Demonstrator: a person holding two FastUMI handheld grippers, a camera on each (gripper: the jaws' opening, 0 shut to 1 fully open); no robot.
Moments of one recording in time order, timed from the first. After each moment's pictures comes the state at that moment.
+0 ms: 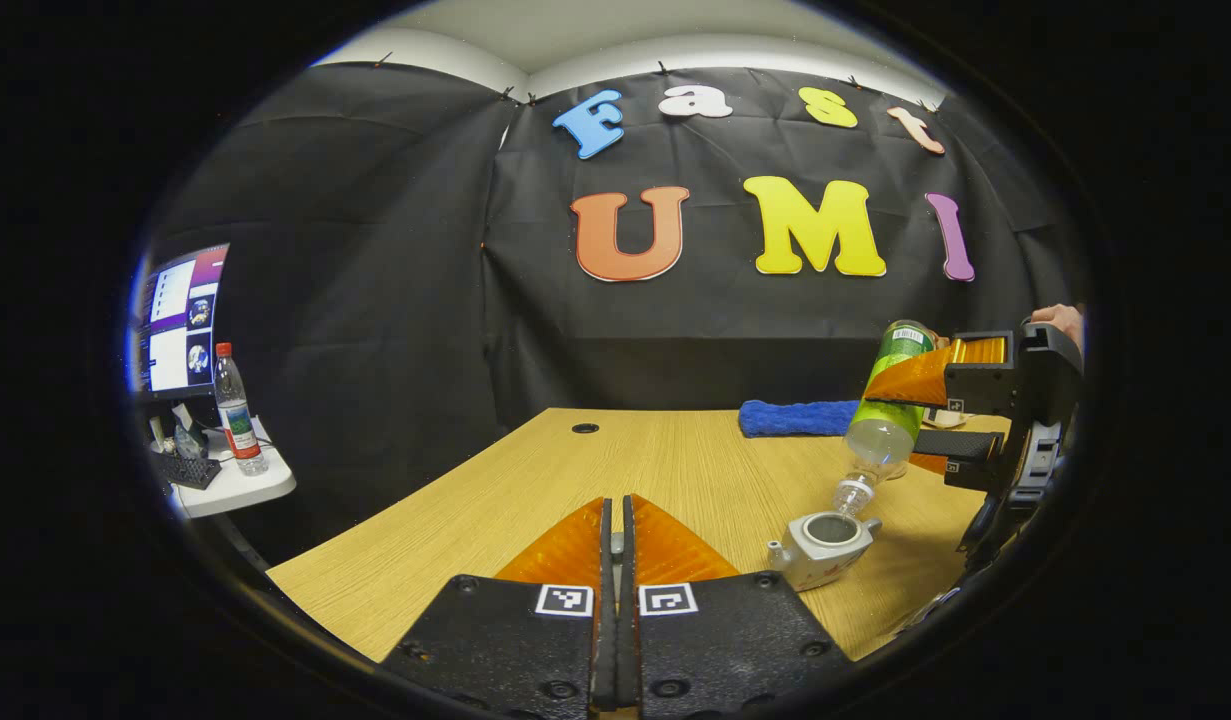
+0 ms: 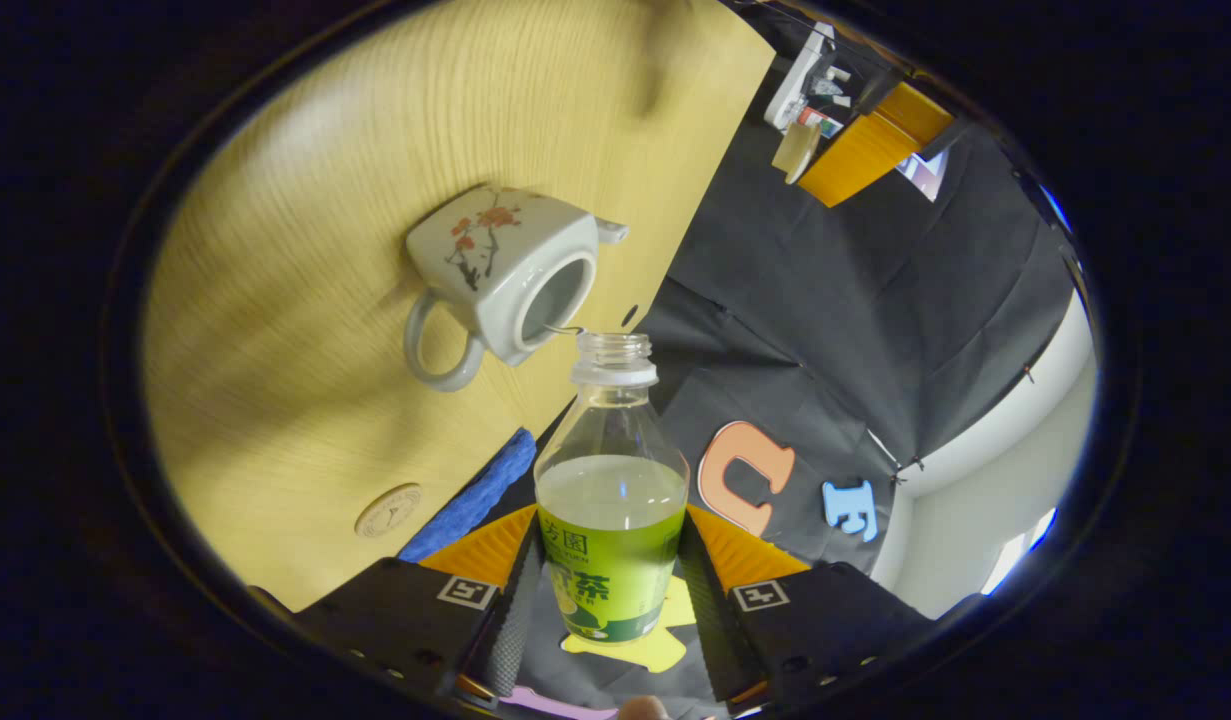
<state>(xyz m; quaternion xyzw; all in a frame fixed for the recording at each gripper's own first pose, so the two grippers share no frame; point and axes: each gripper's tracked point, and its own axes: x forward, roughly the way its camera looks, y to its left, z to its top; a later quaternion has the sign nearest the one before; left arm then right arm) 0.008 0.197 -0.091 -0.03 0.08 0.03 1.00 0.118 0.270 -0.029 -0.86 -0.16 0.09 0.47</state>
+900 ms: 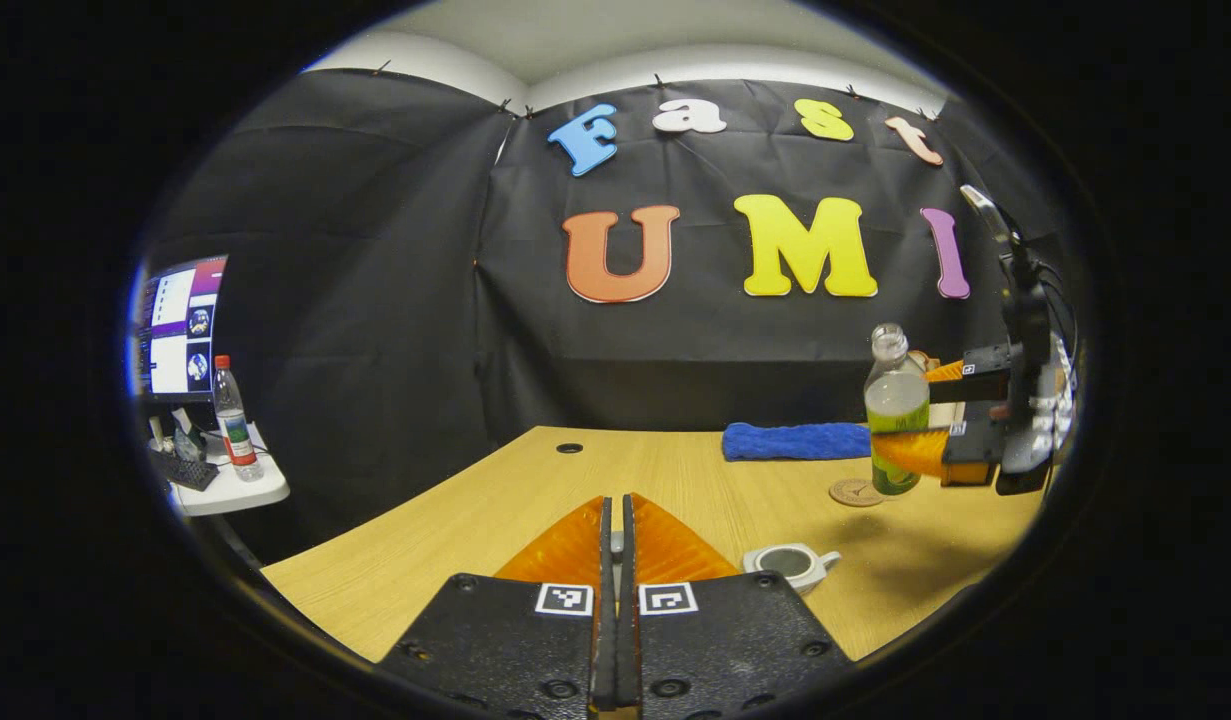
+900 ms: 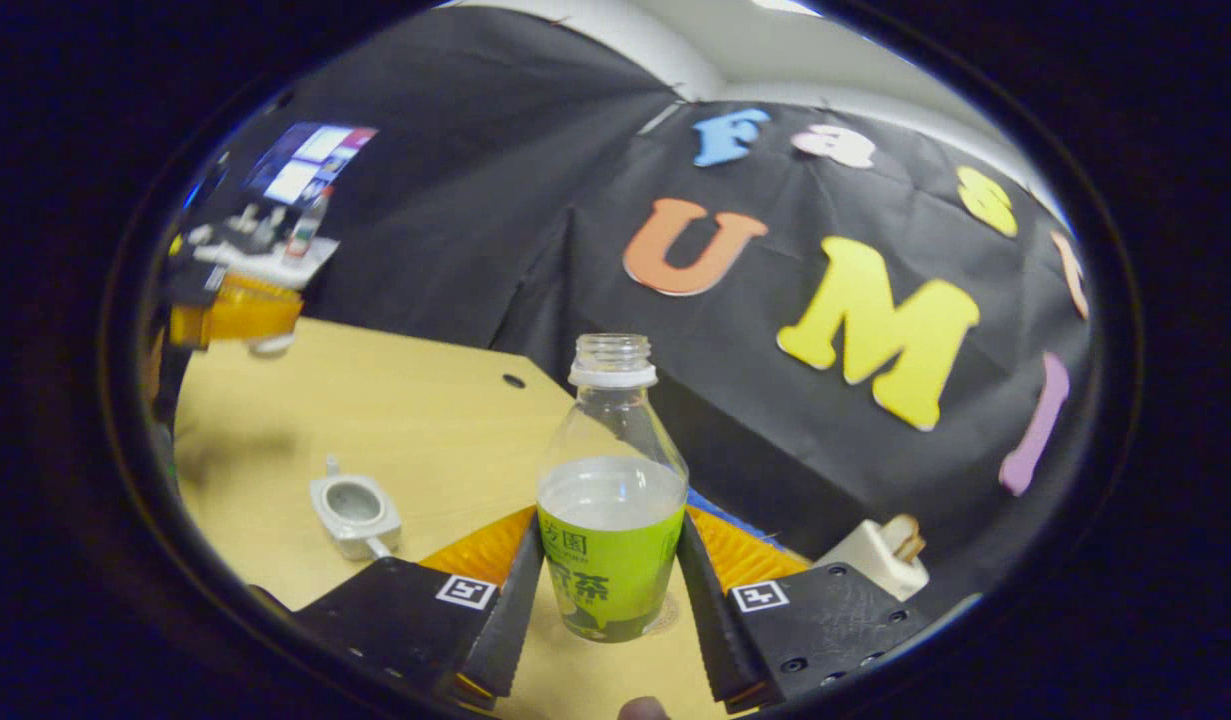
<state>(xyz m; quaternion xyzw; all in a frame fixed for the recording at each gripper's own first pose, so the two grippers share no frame) 0.011 0.160 -0.059 -0.04 0.05 0.02 1.00 0.155 0.189 0.006 -0.18 0.05 0.20 0.96</state>
